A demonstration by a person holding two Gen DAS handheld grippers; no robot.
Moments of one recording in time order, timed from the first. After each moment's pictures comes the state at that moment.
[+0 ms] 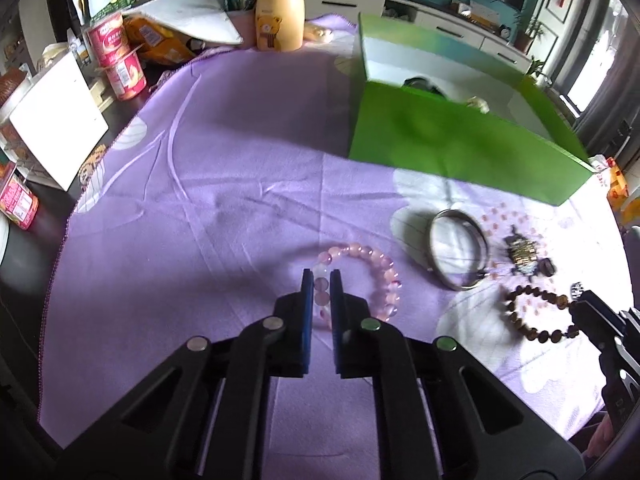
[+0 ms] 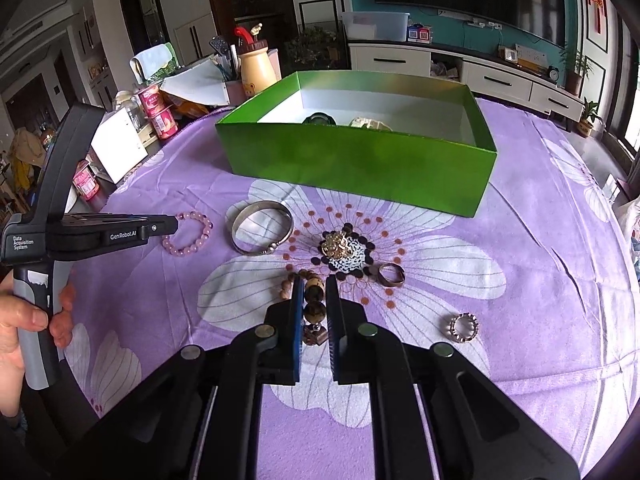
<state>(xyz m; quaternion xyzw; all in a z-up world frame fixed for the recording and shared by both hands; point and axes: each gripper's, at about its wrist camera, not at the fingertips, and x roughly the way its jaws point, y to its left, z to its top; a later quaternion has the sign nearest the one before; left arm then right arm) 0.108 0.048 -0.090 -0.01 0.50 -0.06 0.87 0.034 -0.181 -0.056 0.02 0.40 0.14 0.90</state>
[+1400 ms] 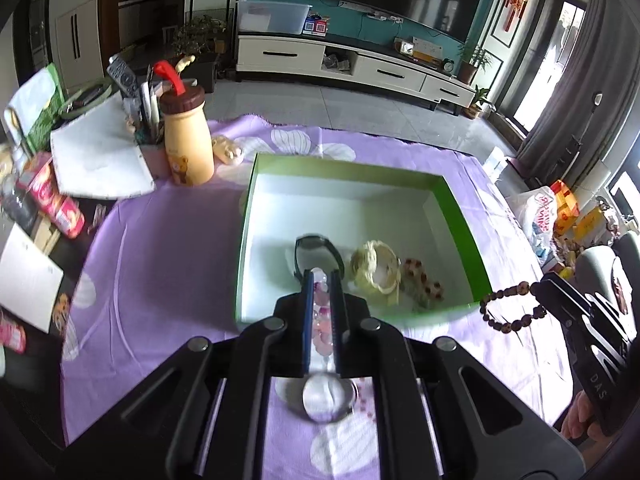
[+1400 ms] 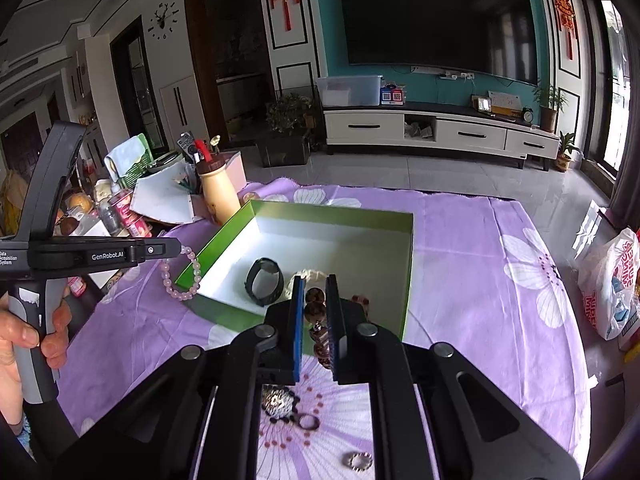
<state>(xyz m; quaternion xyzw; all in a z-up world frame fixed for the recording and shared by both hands) 0.194 -0.020 0.030 -0.03 0.43 -0.15 0.89 0.105 -0.241 0.046 0.04 0.31 0.10 0.95</state>
